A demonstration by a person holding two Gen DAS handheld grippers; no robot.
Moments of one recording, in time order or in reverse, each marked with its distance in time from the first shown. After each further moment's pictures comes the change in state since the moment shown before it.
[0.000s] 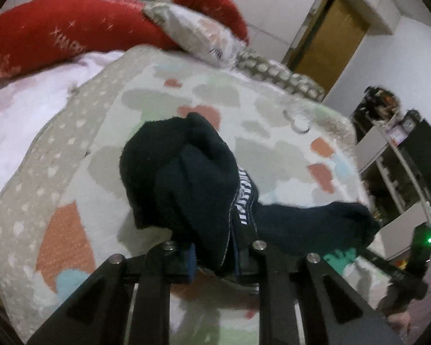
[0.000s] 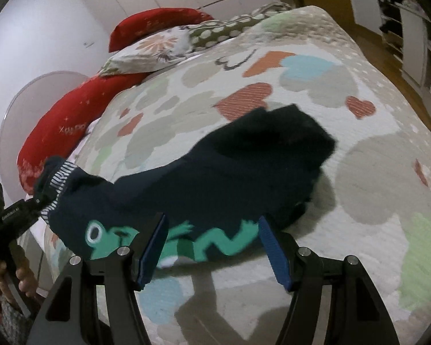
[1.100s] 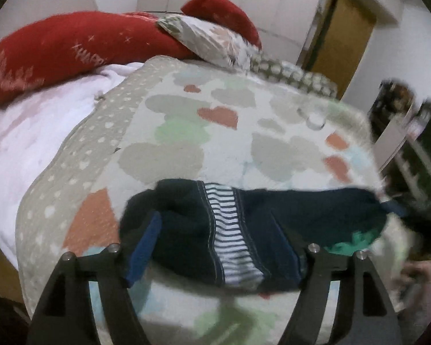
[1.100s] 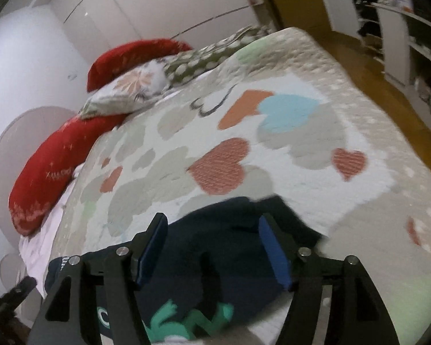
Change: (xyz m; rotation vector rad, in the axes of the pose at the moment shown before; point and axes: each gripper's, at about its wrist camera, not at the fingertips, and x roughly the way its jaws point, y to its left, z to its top) left arm -0.013 -0.013 -0.024 0.078 -0.053 0.151; right arm -0.001 -0.028 0.062 0.106 -0.141 -0.053
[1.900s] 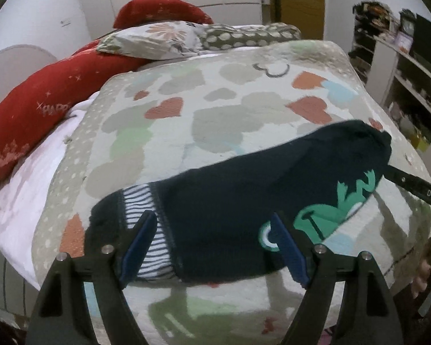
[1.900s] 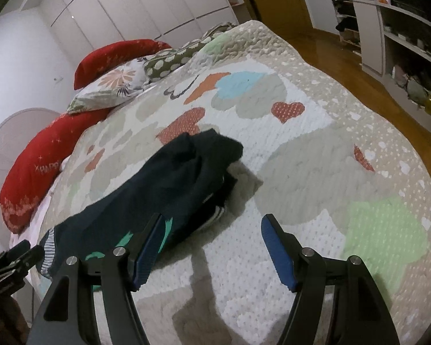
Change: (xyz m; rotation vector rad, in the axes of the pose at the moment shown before) left arm 0.001 -0.117 -0.020 0.337 0.074 0.102; right arm -0.036 -0.034 -0.064 0.020 0.009 -0.072
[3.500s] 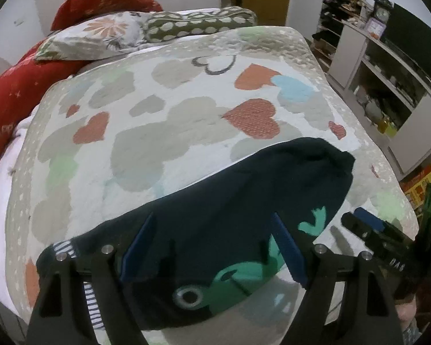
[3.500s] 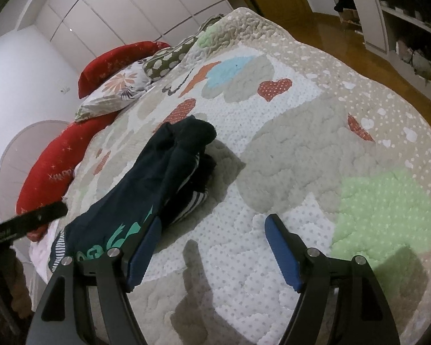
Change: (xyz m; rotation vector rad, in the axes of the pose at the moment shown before) left arm 0.034 -0.068 0.072 0.075 0.106 -0.208; right arm 0.006 -0.033 -0.011 0.084 0.024 0.105
